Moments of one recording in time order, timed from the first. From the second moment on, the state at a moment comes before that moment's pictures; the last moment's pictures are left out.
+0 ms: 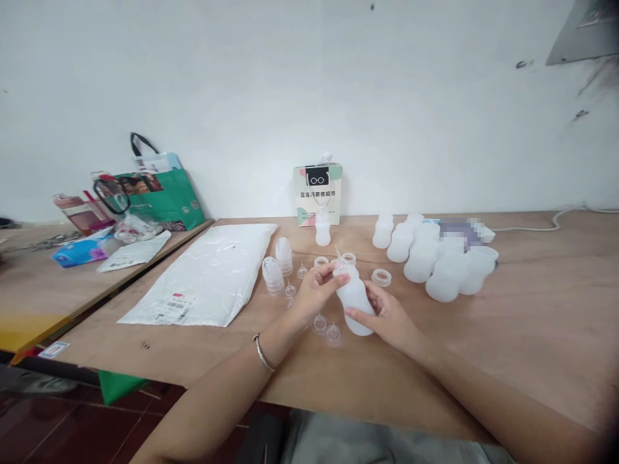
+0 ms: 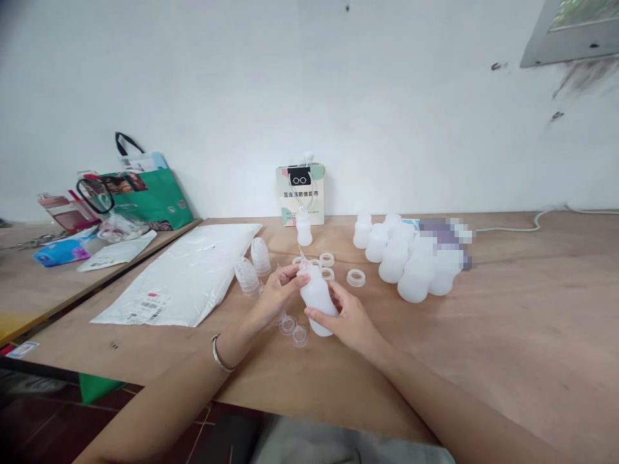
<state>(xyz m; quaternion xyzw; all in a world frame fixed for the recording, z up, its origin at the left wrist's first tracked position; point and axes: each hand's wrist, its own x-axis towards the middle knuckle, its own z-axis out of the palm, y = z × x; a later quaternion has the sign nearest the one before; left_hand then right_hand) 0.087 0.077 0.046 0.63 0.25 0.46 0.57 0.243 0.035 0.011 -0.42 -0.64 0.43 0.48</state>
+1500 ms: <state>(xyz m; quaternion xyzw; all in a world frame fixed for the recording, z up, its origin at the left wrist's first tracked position) 0.007 0.098 0.094 0.69 0.40 0.60 0.12 0.244 0.037 0.008 -0.40 -0.63 0.45 0.48</state>
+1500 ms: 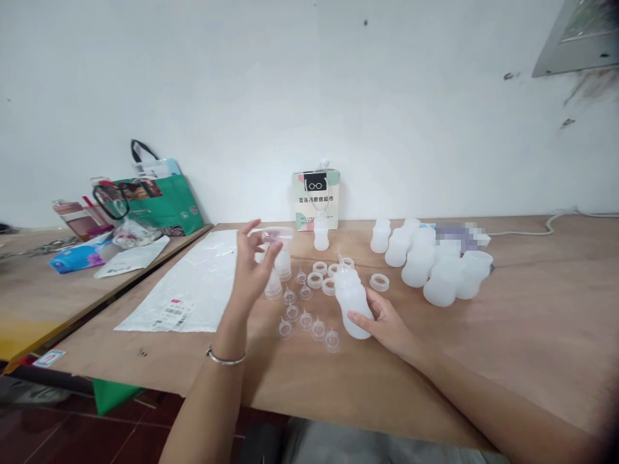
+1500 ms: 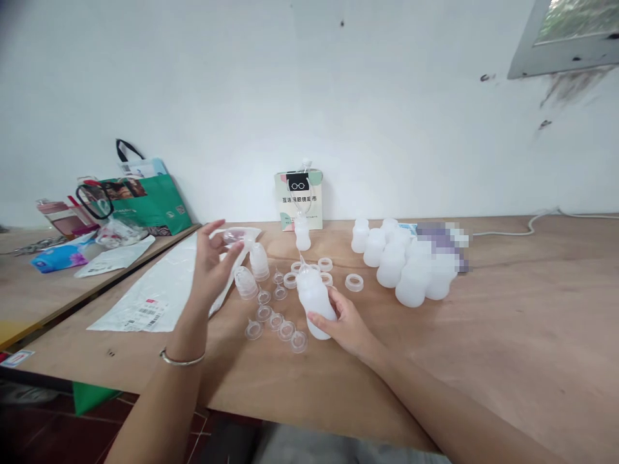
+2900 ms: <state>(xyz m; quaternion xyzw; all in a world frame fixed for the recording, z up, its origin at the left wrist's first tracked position) 0.075 0.079 0.049 0.80 0.23 0.49 0.25 0.238 0.030 0.011 -0.48 -0.65 0.33 0.49</state>
